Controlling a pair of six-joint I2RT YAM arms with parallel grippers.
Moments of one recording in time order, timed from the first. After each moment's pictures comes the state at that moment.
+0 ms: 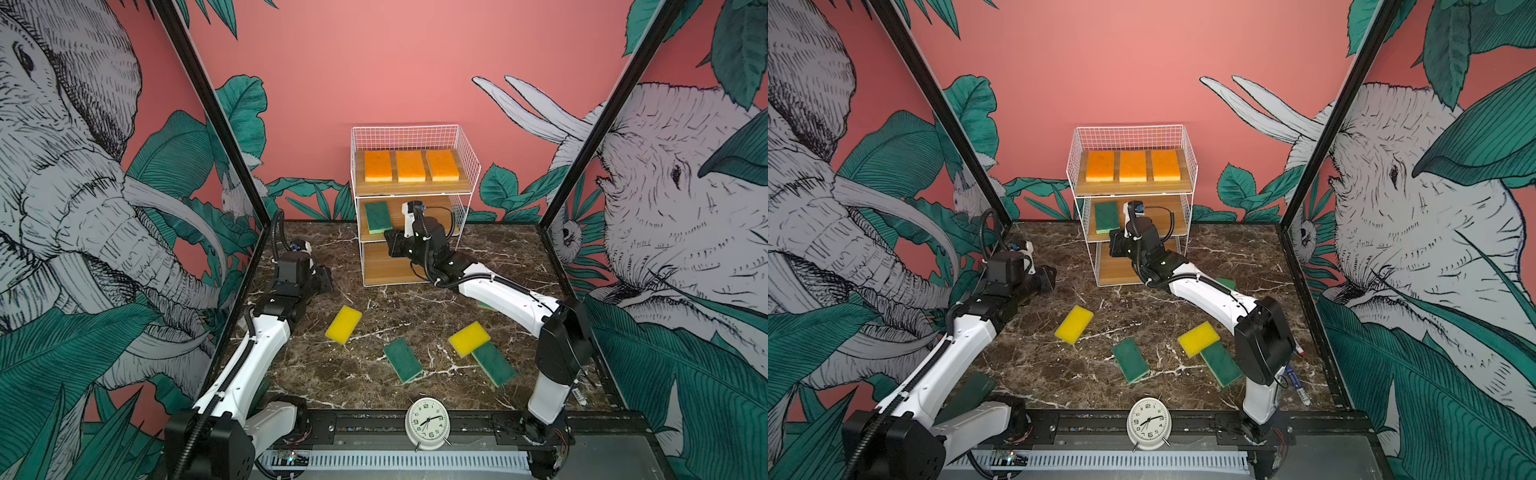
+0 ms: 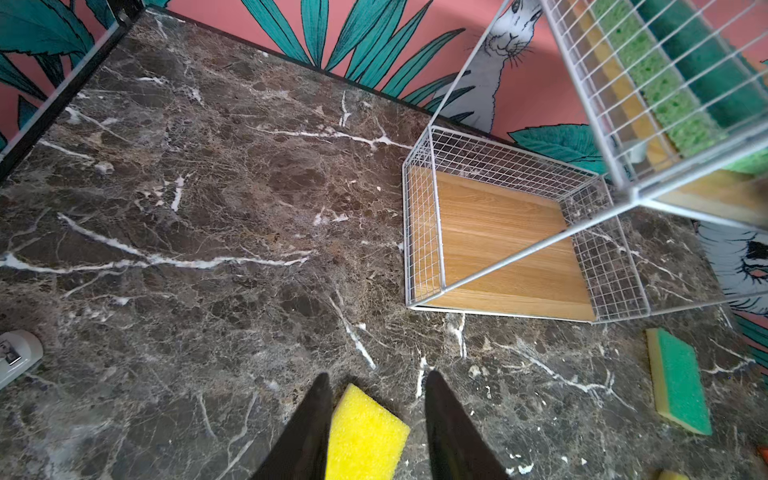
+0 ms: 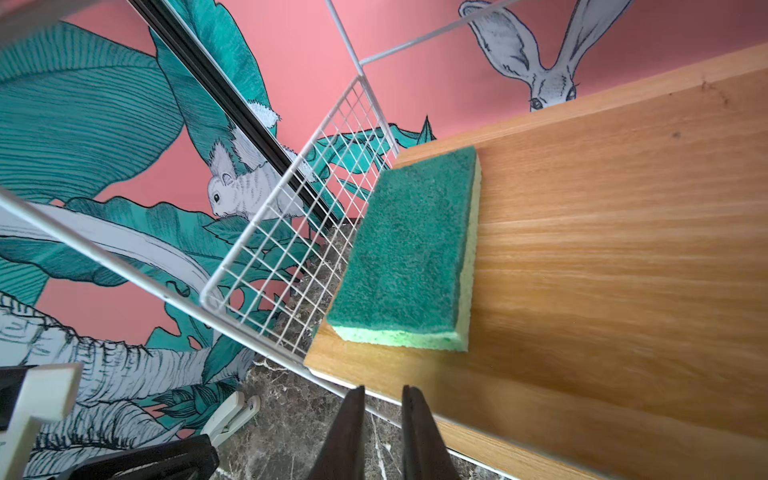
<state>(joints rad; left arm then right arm) -0.19 1.10 0.88 -0.38 0.02 -0.40 0.76 1.81 1.55 -0.02 0.07 0.52</state>
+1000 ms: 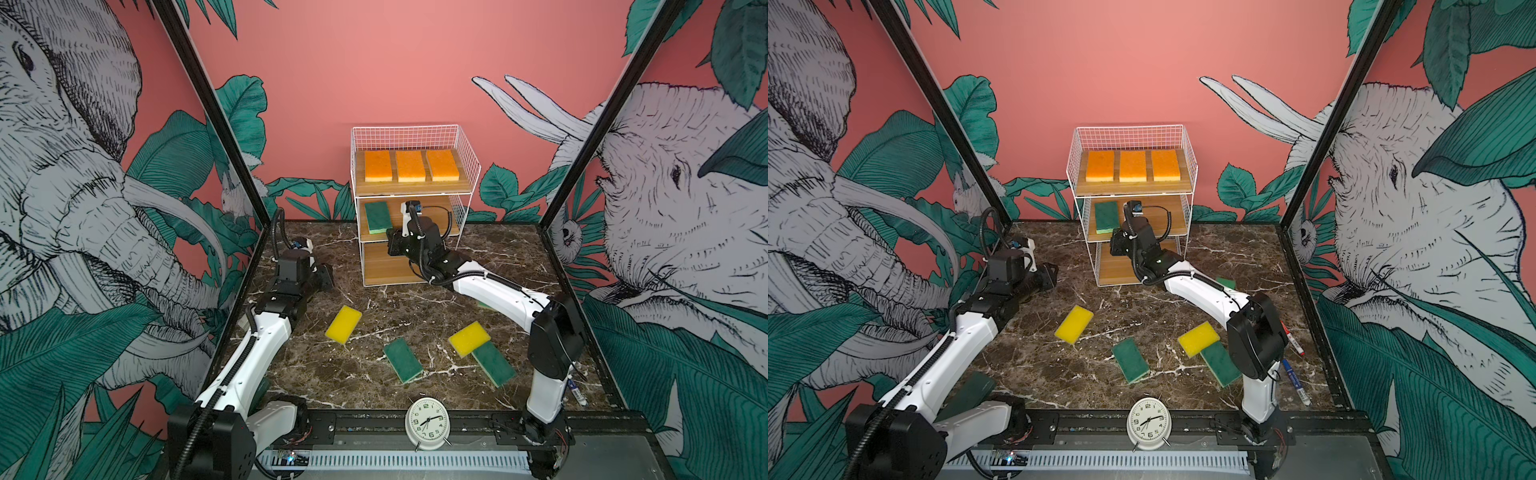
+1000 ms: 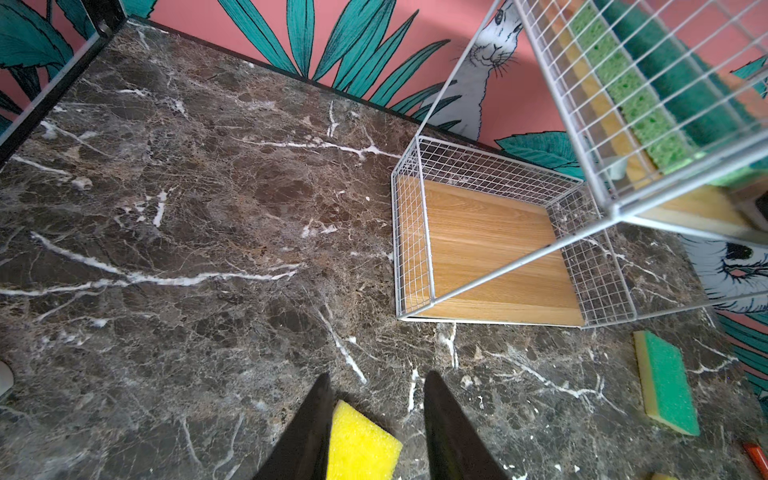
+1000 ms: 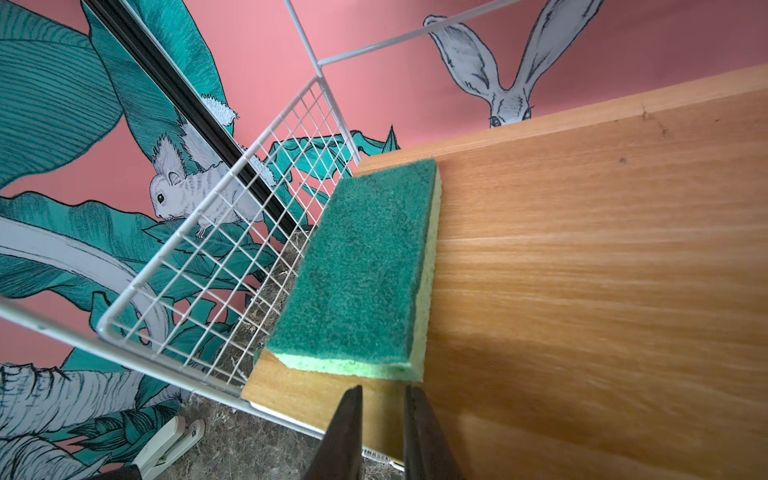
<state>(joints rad) -0.18 1.12 0.88 -0.34 0.04 -0.40 0.76 1.86 1.59 -0.03 0.17 0.46</state>
